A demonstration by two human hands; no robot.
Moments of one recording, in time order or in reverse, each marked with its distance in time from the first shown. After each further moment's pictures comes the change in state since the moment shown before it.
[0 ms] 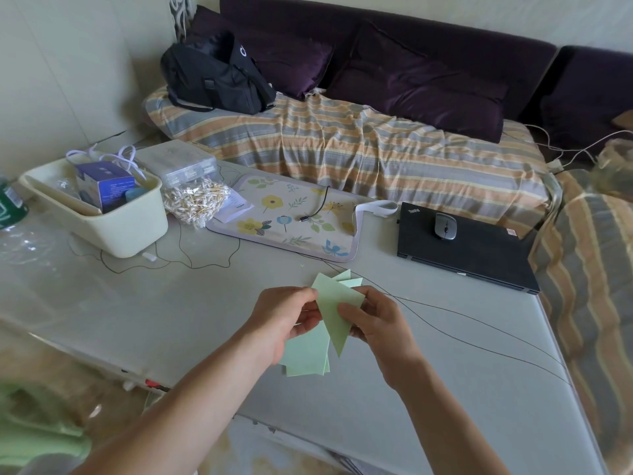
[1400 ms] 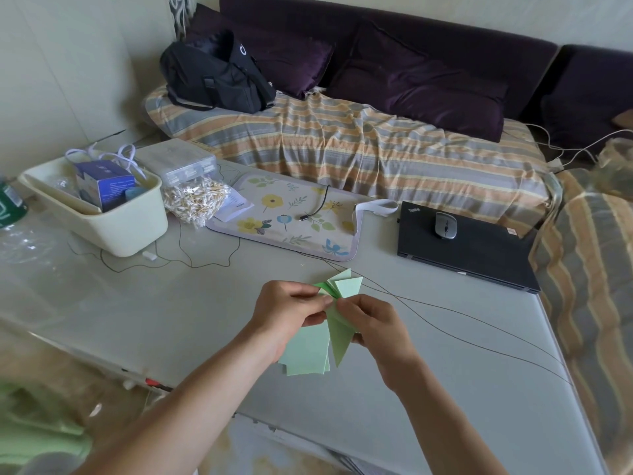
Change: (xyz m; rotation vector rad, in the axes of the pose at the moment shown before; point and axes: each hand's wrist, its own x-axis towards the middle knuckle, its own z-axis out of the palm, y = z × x) left_hand 0.005 -0.008 -0.002 0.140 -0.045 0.221; right_hand -0.002 0.000 0.004 -0.149 0.005 0.056
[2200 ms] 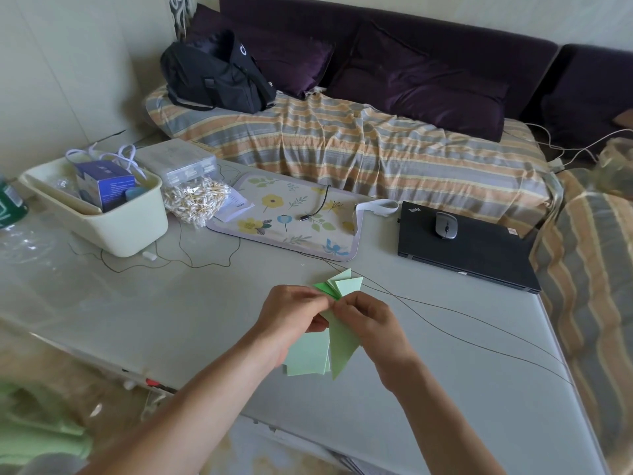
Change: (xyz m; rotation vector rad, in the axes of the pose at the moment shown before) left_hand -0.006 0.003 0.005 0.108 -0.024 -0.027; right_hand -0.002 -0.003 0.004 -0.031 -0.040 -0.039
